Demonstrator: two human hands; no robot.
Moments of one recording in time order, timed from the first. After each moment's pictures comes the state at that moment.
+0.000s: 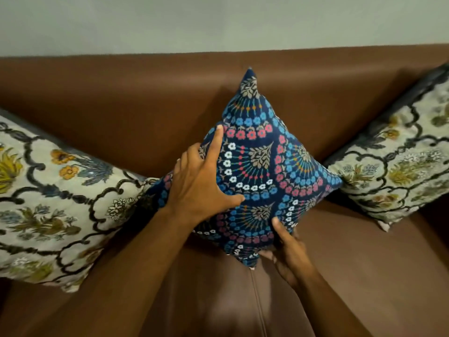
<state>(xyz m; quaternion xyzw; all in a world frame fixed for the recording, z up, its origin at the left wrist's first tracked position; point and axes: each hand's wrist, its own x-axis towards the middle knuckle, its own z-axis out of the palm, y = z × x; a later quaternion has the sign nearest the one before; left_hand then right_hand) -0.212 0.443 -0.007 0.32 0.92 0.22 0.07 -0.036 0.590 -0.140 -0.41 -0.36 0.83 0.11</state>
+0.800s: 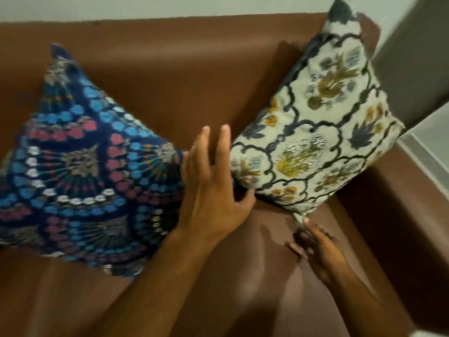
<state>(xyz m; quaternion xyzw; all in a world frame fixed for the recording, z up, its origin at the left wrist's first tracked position) -0.057 0.703 -0.030 0.36 0.87 0.33 -0.04 0.138 0.883 -0.155 -0.53 -0.34 0.76 0.17</state>
